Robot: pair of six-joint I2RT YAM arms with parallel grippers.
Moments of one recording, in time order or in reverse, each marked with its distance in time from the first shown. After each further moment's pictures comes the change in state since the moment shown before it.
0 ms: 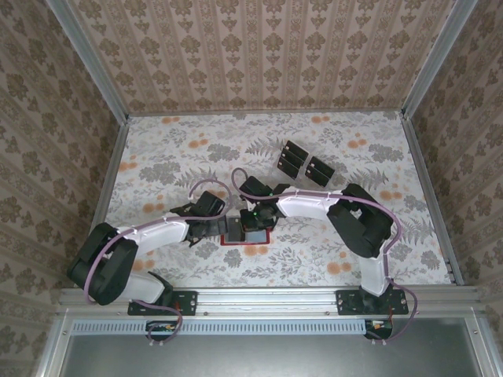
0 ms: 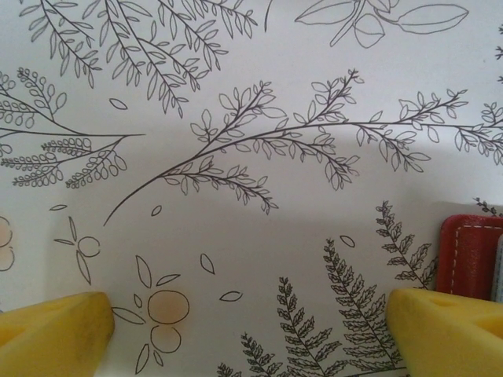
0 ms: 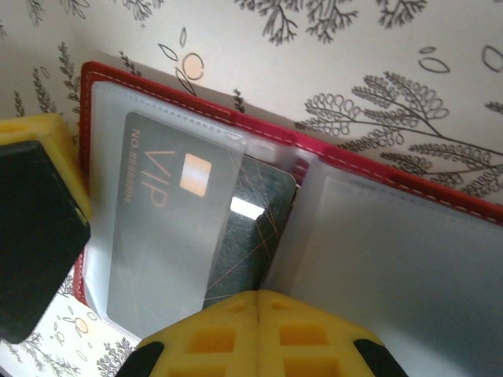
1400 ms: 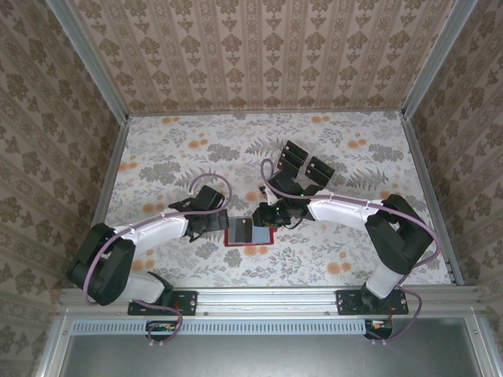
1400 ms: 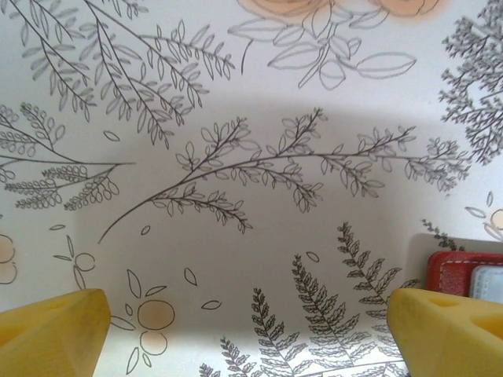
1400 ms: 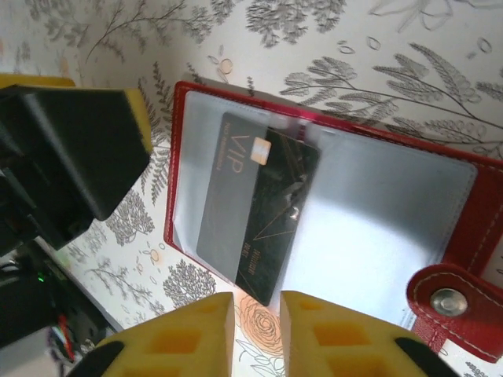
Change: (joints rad) left arm 0.022 -0.009 0.055 -0.050 0.027 0.006; right arm -0.097 -0.276 -0.230 0.108 -0.117 0.032
